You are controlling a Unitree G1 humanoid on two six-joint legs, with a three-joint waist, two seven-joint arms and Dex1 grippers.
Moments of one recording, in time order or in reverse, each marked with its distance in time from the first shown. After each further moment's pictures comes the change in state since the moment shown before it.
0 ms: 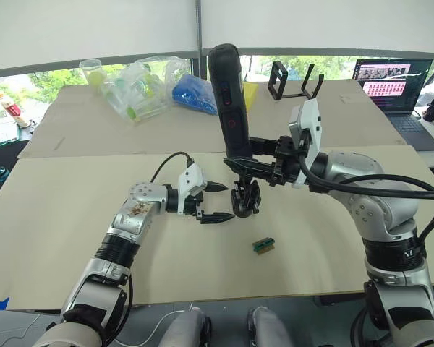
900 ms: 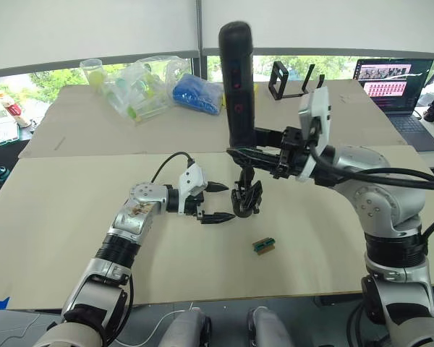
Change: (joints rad) left arm 0.000 -0.004 0.000 0.000 0.000 -0.001 0.000; right arm -0.027 0.020 -0.103 0.008 0.075 0.060 -0.040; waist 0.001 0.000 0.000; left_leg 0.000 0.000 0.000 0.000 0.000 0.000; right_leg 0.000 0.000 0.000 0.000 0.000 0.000
